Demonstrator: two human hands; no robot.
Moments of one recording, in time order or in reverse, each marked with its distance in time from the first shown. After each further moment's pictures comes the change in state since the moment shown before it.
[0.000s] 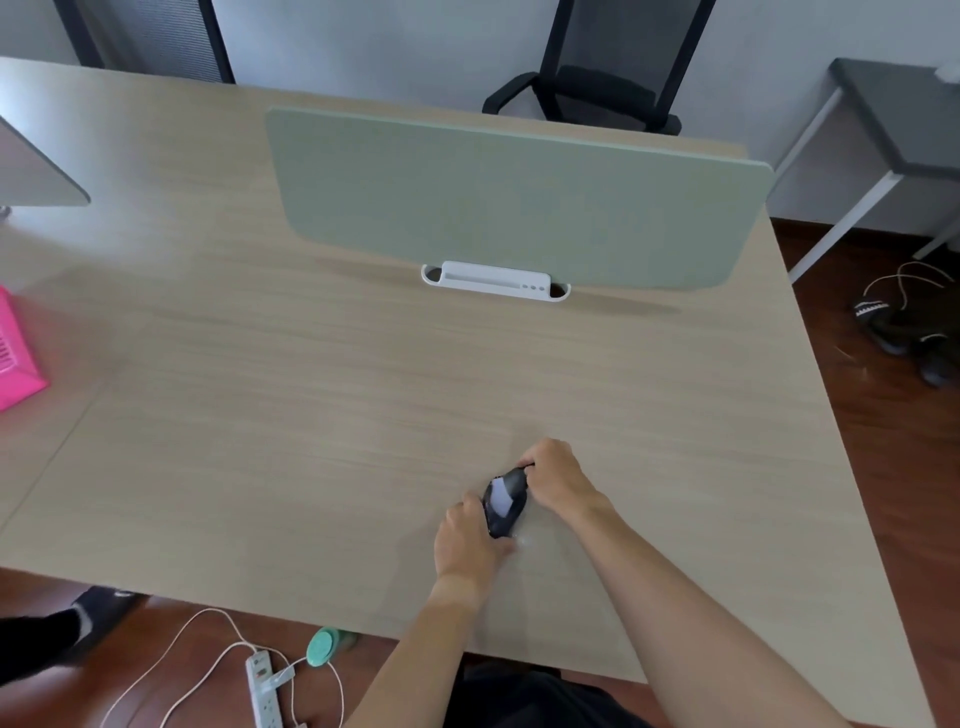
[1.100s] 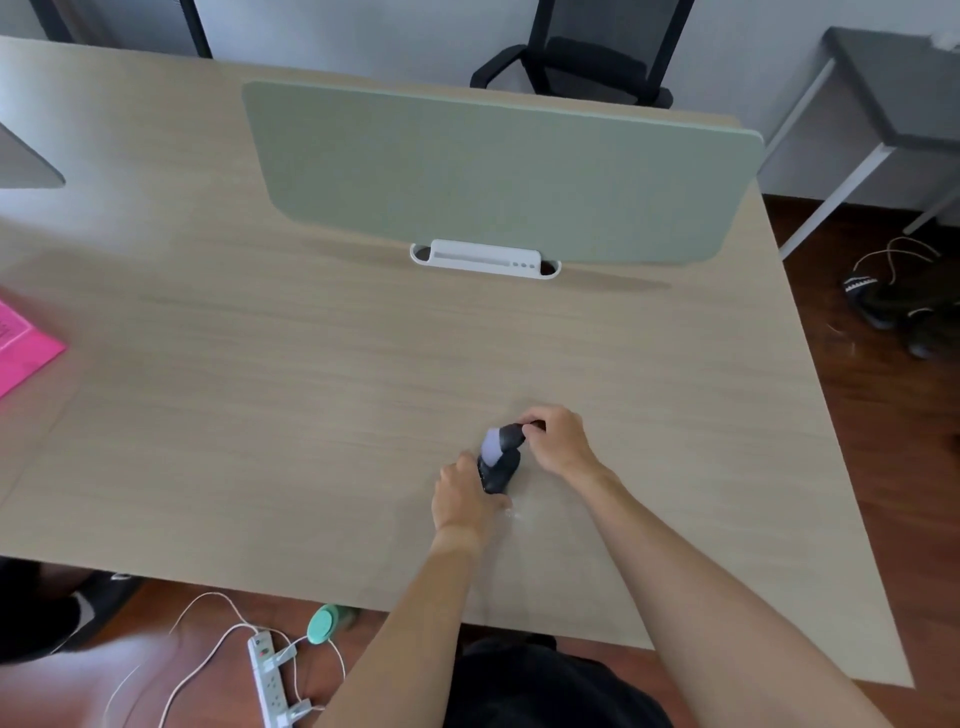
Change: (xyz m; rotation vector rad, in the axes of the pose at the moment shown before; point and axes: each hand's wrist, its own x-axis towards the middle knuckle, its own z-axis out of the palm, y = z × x) left_hand 0.015 0.012 -0.004 -0.054 0.010 -0.015; right_hand -0.002 0.008 -0.013 0.165 0.163 -0.042
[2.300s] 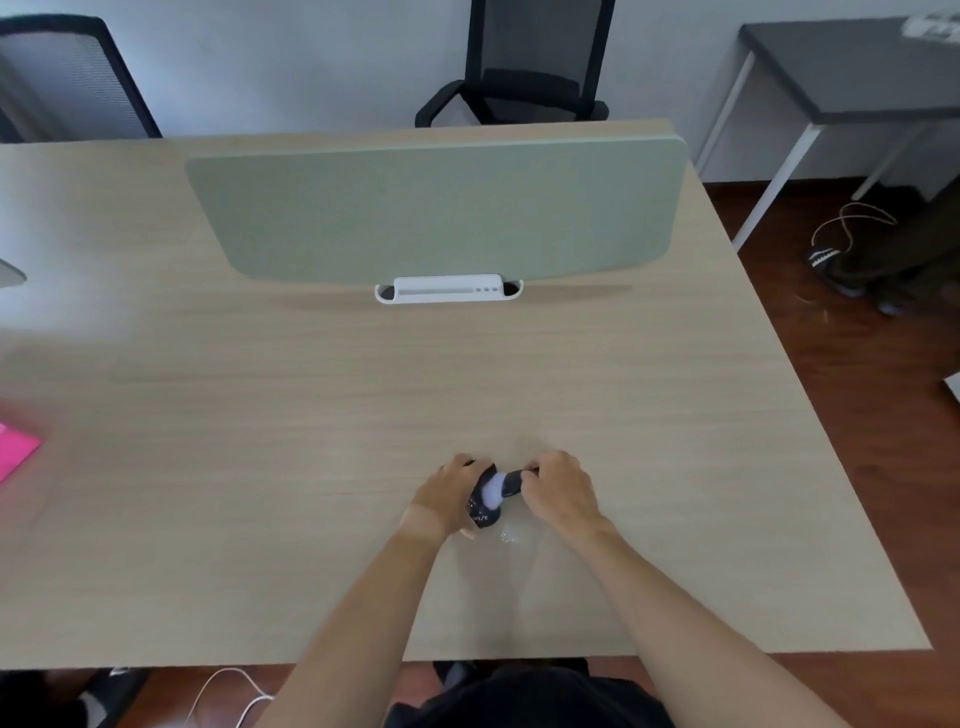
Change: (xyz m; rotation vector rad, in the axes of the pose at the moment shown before) left_hand 0.057 0.000 -0.022 0.614 -0.332 0.538; right_hand -0.037 0.014 0.008 -0.102 0.109 0.149
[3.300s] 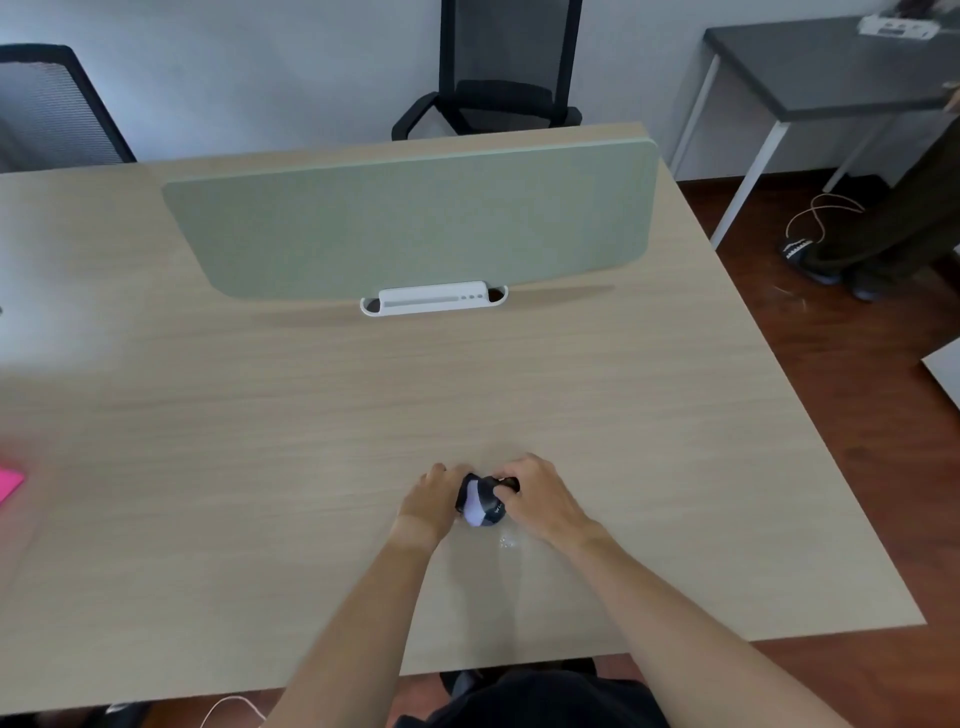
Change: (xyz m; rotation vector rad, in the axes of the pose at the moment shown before) left_hand 0.000 -0.006 -0.004 -0.002 0.113 -0.105; right_hand -0.009 -0.006 0.001 0.073 -0.104 -0.207
